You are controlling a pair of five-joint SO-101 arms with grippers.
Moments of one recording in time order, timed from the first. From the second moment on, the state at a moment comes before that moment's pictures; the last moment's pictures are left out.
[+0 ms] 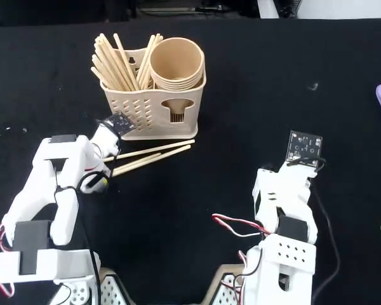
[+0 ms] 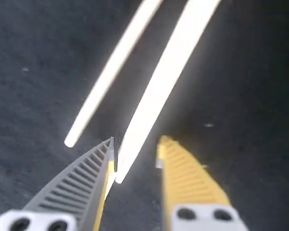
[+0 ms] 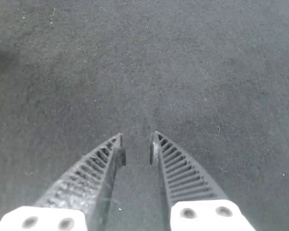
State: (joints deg) left arm -11.0 -6.4 42.1 53.0 -51.6; right arm 15.7 -71.3 87.6 36.6 0.5
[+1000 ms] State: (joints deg) left arm -9.8 -9.9 43.9 53.8 -53.6; right arm 15.7 -71.3 87.6 36.6 0.5
